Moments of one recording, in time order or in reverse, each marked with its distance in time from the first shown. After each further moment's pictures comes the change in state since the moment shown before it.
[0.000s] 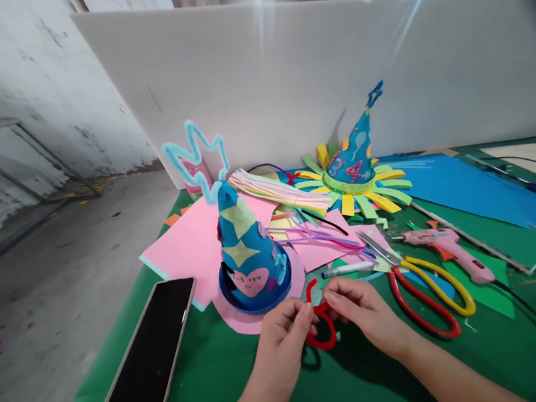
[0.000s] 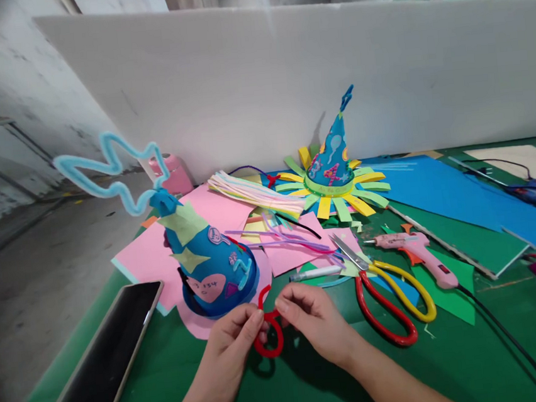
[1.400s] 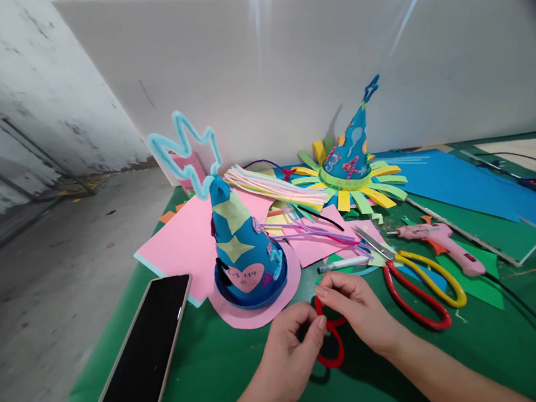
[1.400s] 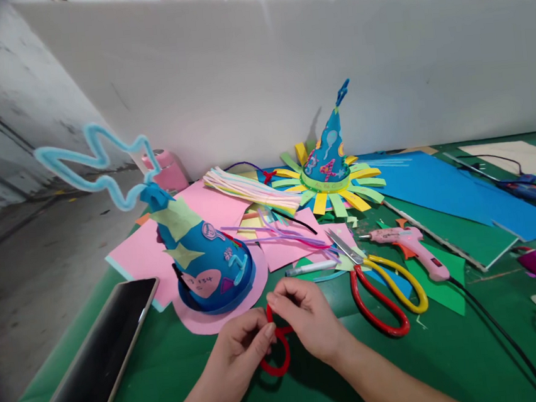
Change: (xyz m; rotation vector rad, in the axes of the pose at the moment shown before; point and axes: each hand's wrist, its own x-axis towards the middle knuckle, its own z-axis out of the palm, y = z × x) left_hand -0.005 0.002 0.007 0.268 -0.195 0.086; right_hand 0.002 -0.002 0.011 -0.007 0.127 -0.015
